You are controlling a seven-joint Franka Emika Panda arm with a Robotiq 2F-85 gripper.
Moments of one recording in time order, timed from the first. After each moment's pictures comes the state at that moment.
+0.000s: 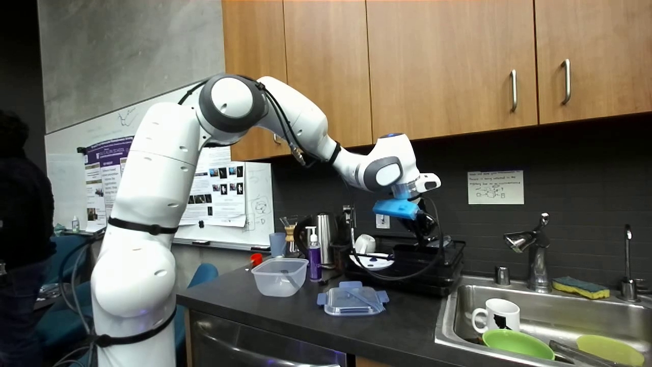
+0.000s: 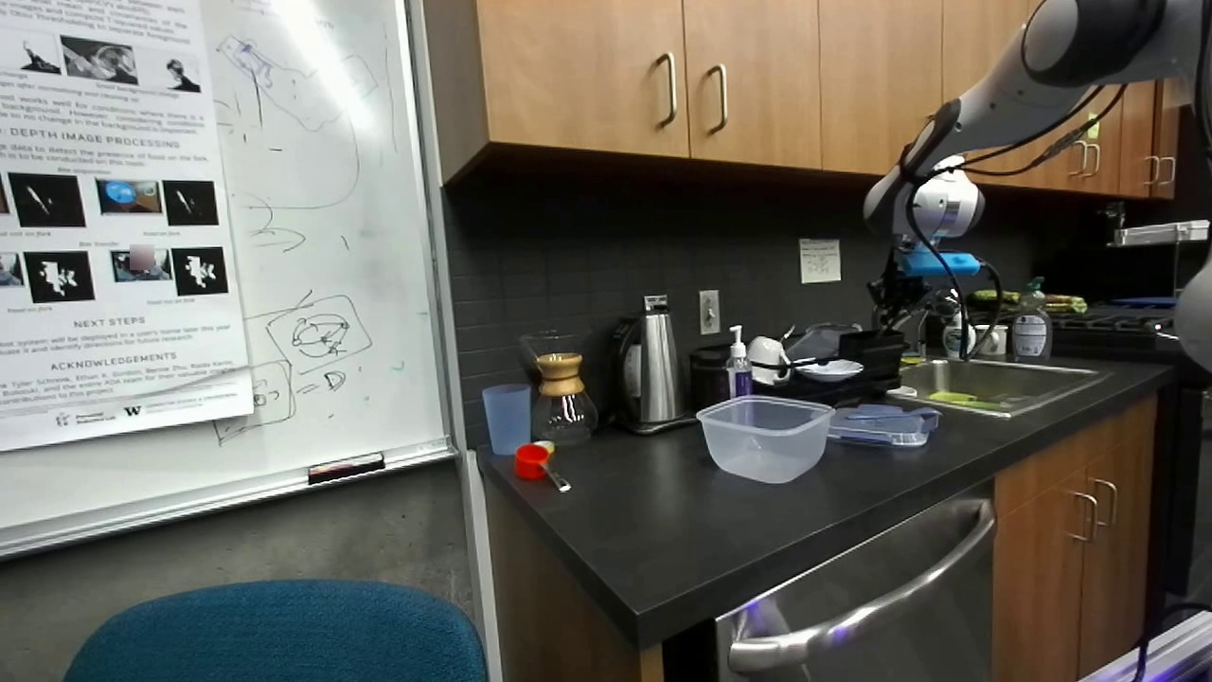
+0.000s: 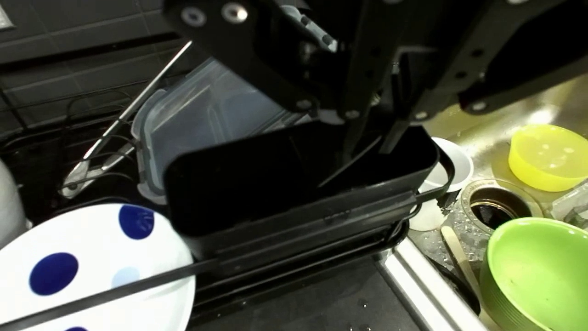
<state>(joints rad) -0.30 0.27 -0.18 -1.84 0.22 2.53 -0.26</state>
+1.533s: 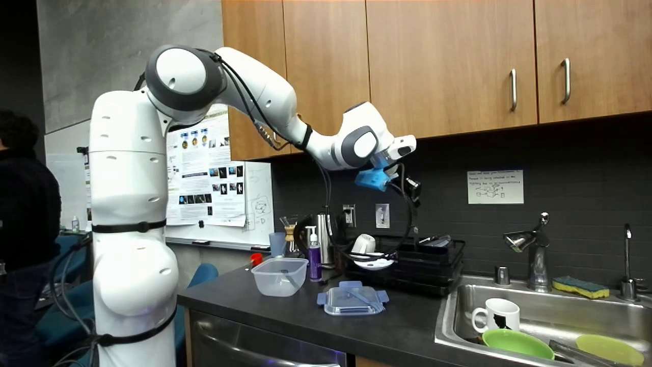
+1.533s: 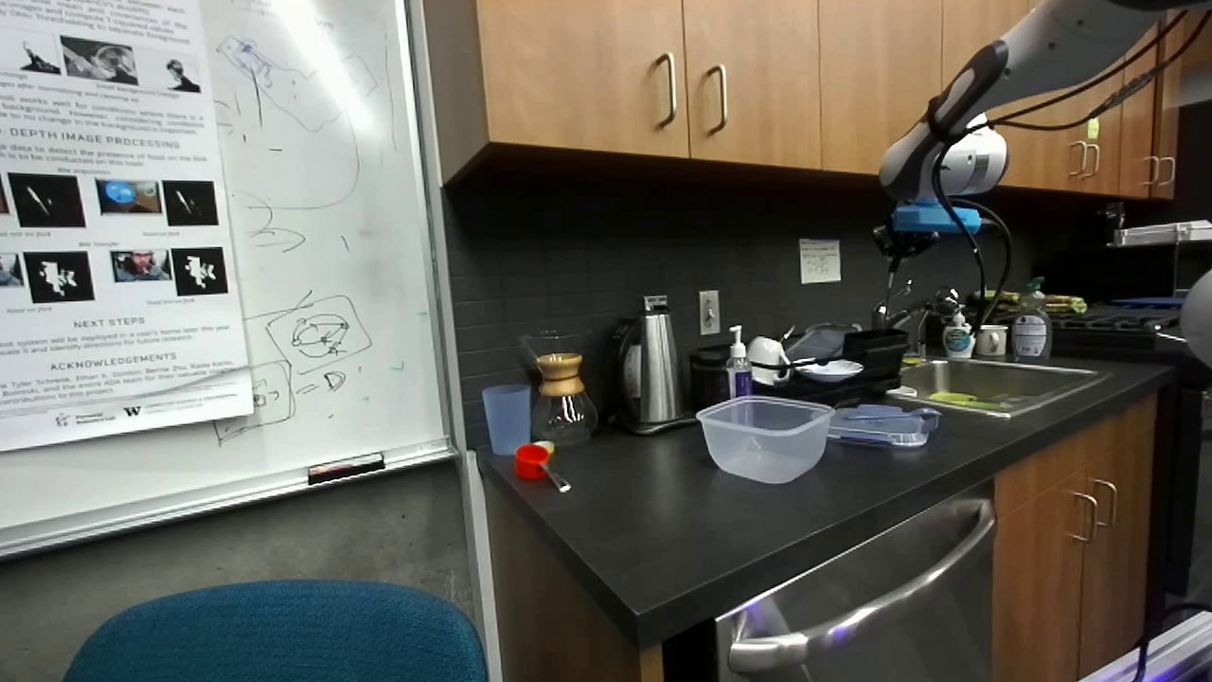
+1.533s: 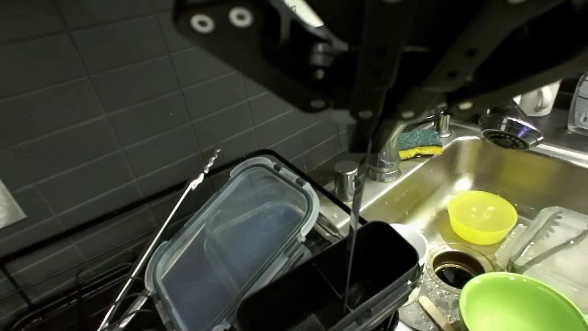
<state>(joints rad) -0.24 0.00 -0.20 -2.03 0.00 2.72 0.19</state>
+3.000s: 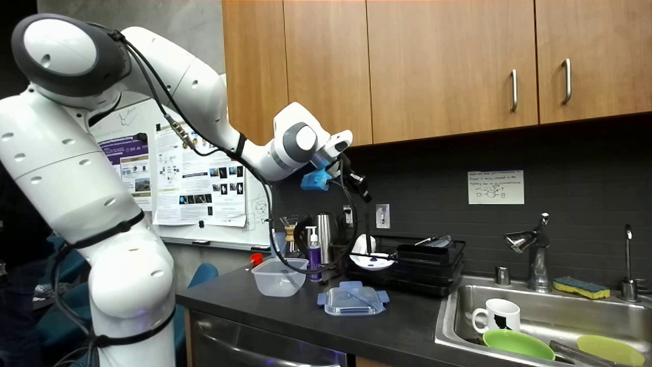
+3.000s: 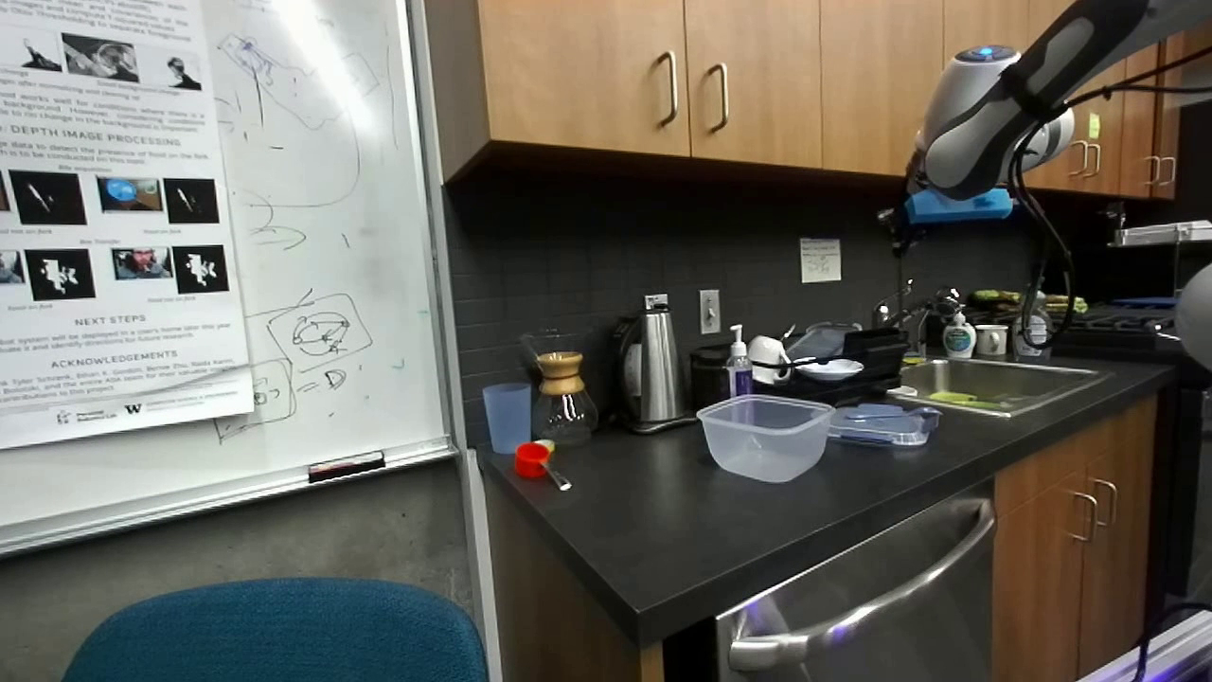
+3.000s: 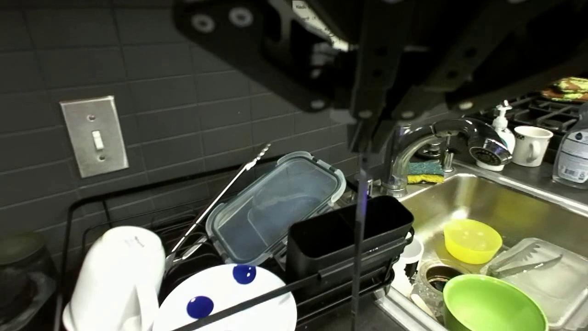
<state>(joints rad) -0.32 -0.45 -0.02 -2.49 -0.39 2.83 0.49</state>
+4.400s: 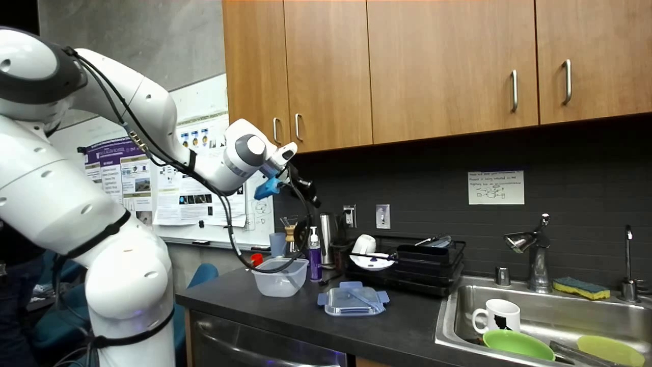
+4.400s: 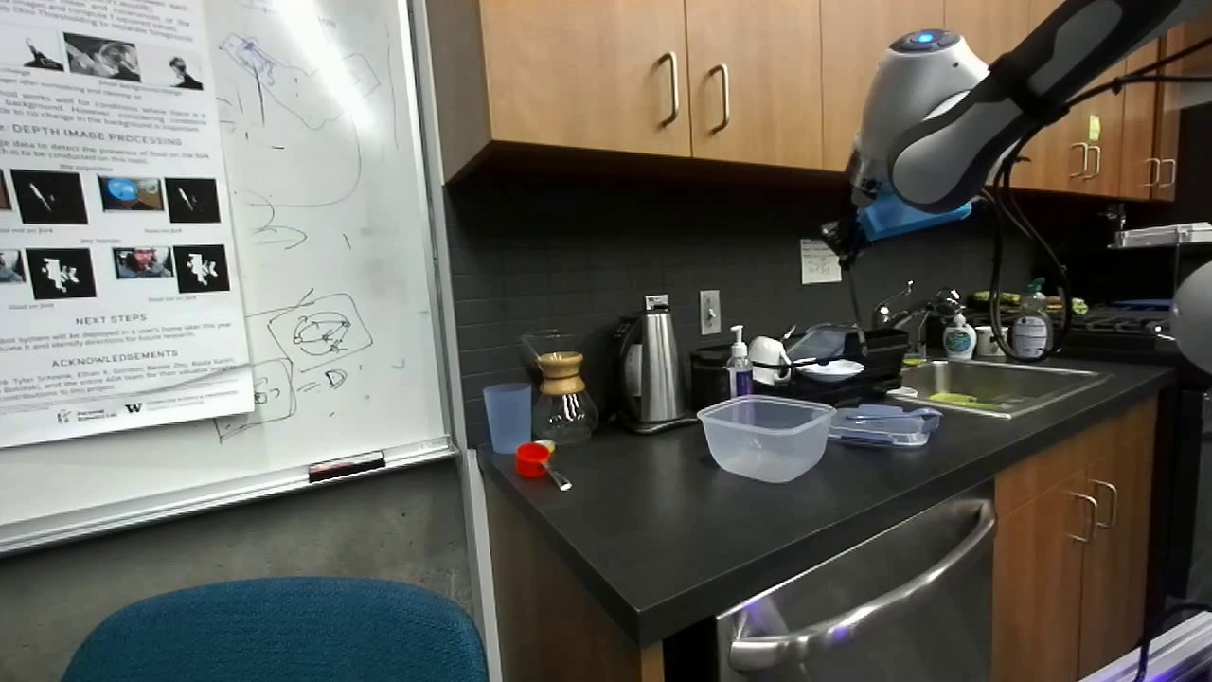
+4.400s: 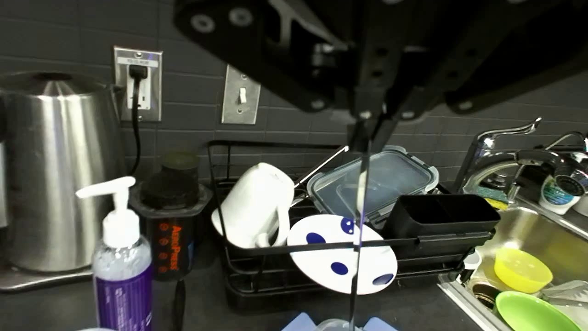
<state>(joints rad) -0.38 -0.67 0.39 -2.64 -0.35 2.73 0.54</state>
